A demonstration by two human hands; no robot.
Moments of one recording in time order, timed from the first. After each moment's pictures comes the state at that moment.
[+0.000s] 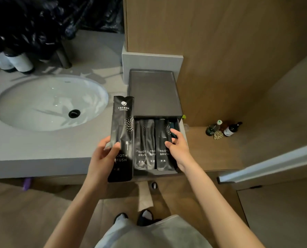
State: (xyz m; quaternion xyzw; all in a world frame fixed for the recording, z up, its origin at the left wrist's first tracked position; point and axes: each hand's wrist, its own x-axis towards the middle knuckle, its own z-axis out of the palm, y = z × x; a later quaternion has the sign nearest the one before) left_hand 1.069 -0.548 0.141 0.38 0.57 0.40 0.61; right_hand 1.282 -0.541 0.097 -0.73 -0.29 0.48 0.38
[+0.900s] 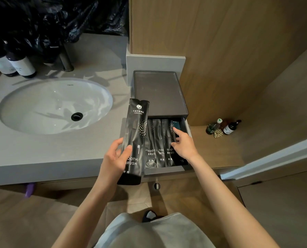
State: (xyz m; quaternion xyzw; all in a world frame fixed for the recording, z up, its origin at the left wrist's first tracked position) left_hand 1.048 -0.544 0.127 0.46 0.50 0.37 0.63; right_hand 1.280 -0.529 0.087 -0.78 -0.45 0.36 0.23
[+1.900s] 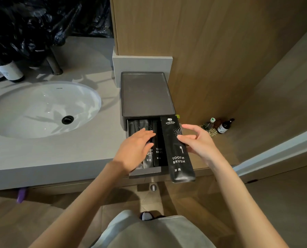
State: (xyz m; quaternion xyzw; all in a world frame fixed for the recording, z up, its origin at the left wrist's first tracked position) left_hand 1.129 -0.507 0.107 0.88 0.40 0.10 0.24; right_hand 1.333 -0.577 0.151 -0.71 -0.30 0.48 0.43
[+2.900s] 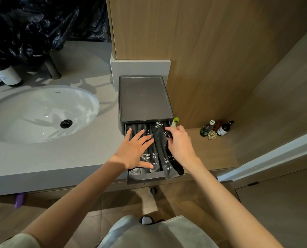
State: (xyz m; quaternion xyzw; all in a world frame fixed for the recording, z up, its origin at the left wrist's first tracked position) left_hand 1.138 -0.477 0.085 0.94 0.31 -0.16 0.01; right_hand 1.307 -0.536 0.110 -0.80 -0.55 0.16 0.19
